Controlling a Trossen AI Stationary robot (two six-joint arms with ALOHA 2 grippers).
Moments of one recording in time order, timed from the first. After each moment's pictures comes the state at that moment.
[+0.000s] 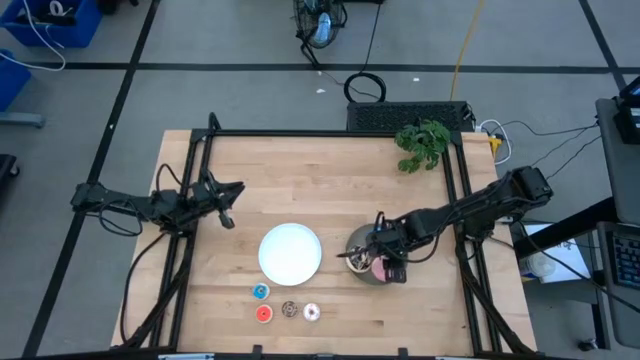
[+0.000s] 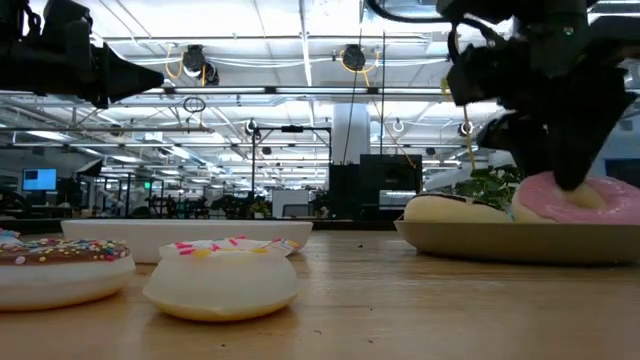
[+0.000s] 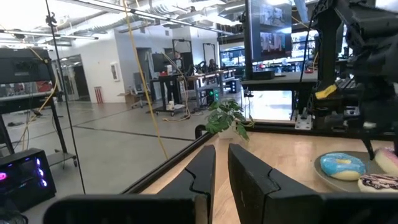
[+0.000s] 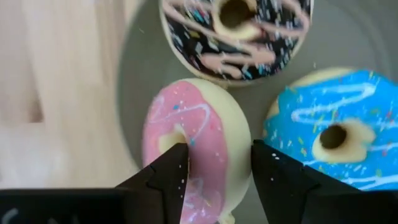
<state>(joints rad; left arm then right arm) -0.18 0.16 0.01 0.33 -0.64 0.19 0.28 1.52 0.94 -0.73 -0.13 0.38</state>
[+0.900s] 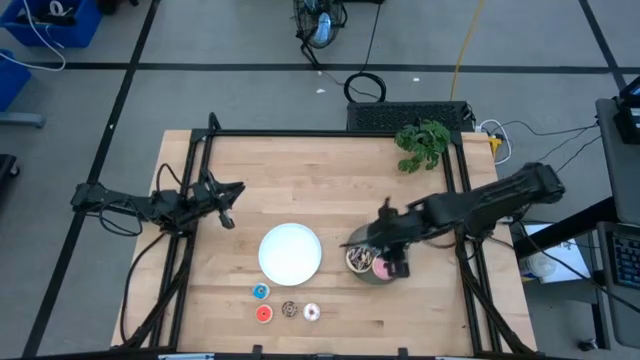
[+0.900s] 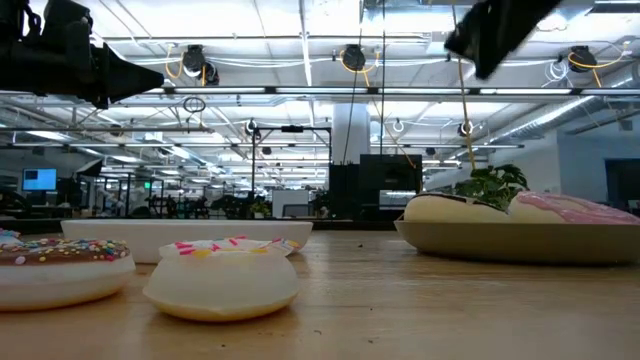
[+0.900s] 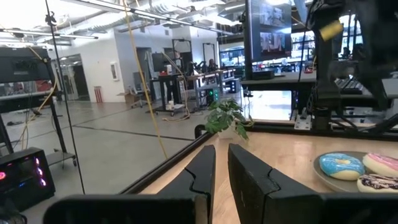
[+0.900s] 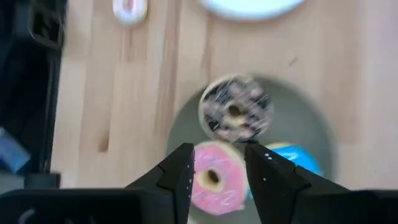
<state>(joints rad) -0.18 0.16 0.01 0.33 -0.63 0.18 0.28 1.39 1.21 -0.89 -0.05 0.27</state>
